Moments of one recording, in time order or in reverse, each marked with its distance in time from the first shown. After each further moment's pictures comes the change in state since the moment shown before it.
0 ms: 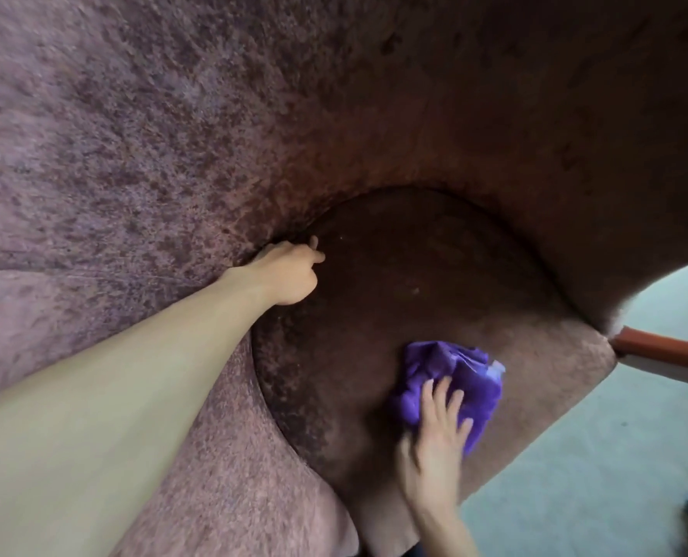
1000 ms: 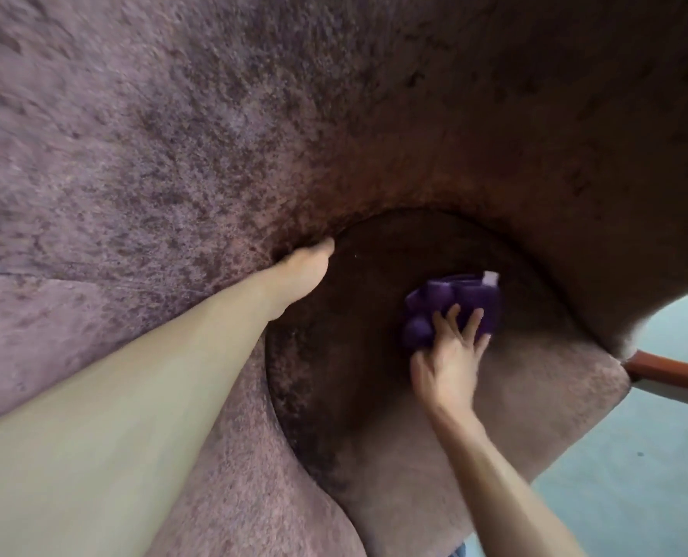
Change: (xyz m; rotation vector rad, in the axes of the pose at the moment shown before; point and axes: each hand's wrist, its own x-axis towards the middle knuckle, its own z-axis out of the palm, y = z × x) left_hand -0.001 0.006 -0.009 -0.781 0.060 -0.275; right_hand 0.097 -0.065 -0.067 -0.041 0.118 -0.077
